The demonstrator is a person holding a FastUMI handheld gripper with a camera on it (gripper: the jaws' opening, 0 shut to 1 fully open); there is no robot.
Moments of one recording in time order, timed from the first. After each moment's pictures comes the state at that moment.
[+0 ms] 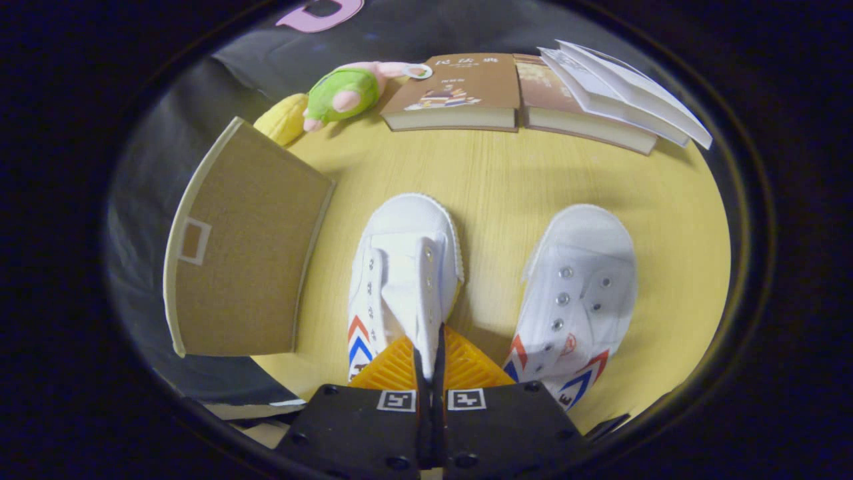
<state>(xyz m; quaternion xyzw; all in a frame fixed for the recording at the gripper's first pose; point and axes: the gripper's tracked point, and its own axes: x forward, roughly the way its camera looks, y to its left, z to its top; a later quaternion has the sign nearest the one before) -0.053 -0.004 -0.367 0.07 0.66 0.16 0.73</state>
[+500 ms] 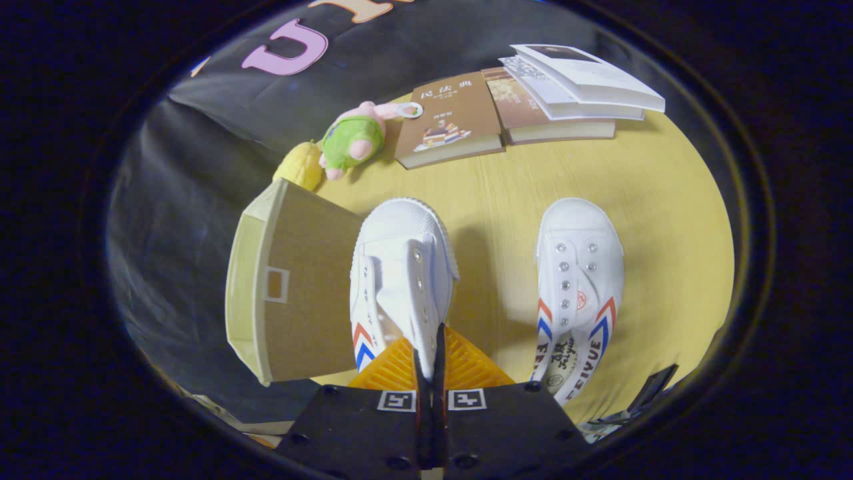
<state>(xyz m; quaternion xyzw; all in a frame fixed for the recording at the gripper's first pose) -0.048 0.024 -0.287 0.20 0.63 0.12 0.74</state>
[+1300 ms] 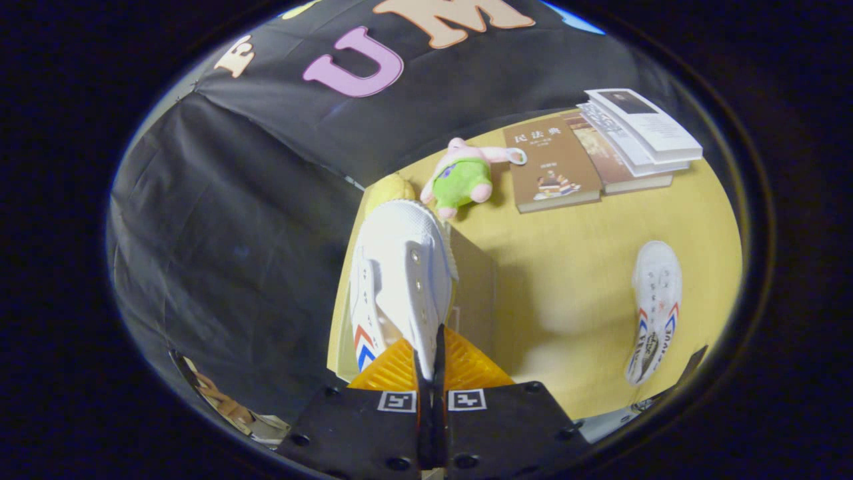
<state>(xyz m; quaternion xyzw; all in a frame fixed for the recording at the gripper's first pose) -0.015 0.166 -0.172 0.25 0.57 0.17 0.77</state>
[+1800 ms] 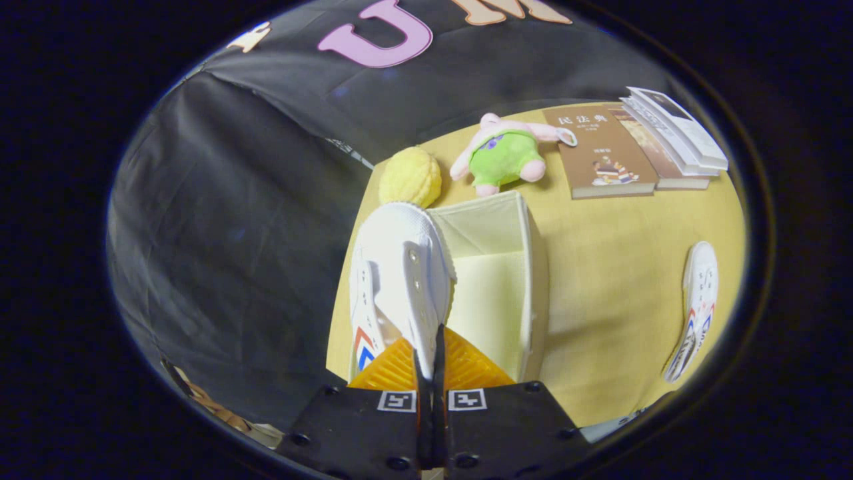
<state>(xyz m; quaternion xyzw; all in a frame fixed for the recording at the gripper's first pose) -0.009 0.253 -0.212 0.22 0.59 0.18 0.76</state>
